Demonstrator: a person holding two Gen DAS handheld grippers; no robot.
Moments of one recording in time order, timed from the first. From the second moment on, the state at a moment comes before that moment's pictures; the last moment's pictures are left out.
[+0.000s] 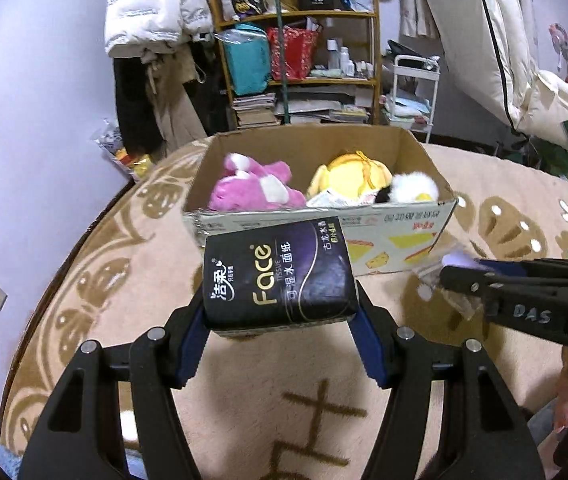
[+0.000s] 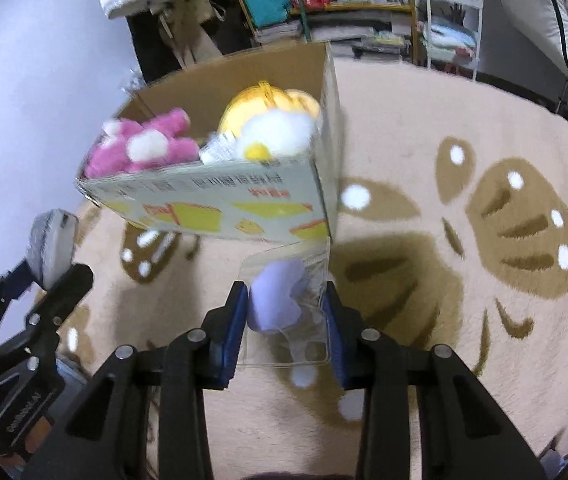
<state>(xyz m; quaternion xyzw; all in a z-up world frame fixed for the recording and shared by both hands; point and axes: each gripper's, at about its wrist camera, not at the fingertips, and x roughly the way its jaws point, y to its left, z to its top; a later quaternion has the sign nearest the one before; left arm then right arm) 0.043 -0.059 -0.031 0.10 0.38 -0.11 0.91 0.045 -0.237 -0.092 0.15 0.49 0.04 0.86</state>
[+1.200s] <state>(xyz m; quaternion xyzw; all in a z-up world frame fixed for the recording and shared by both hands) 0.086 -0.054 0.022 0.08 0.20 -0.12 0.97 0.045 -0.237 0.015 0.11 0.22 0.05 0.97</state>
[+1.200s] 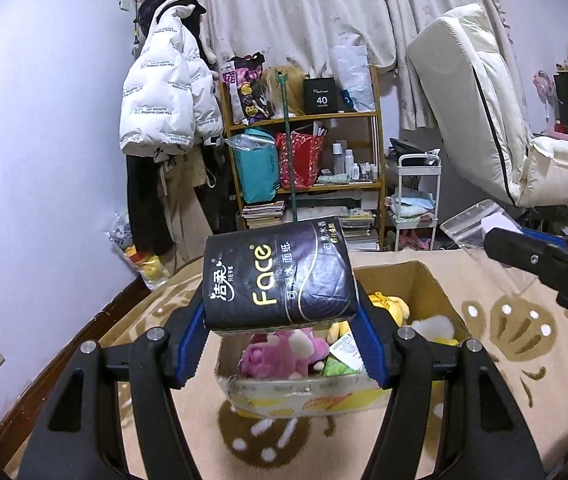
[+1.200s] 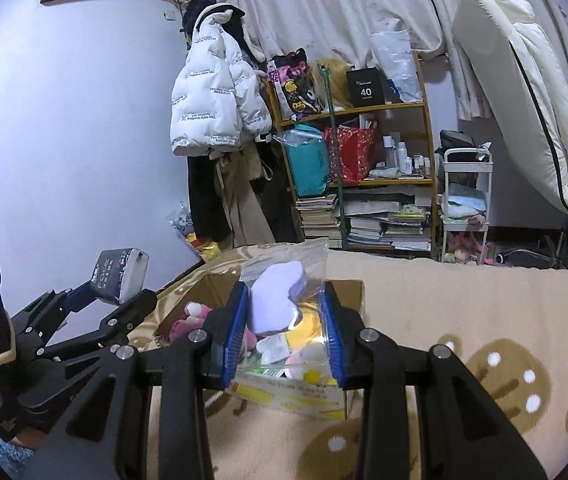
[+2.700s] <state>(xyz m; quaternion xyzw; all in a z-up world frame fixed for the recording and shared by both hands) 0.110 -0.067 -0.016 0.10 0.28 -0.11 0.95 0.095 -0.271 -0.041 0.15 0.32 0.06 0.93</state>
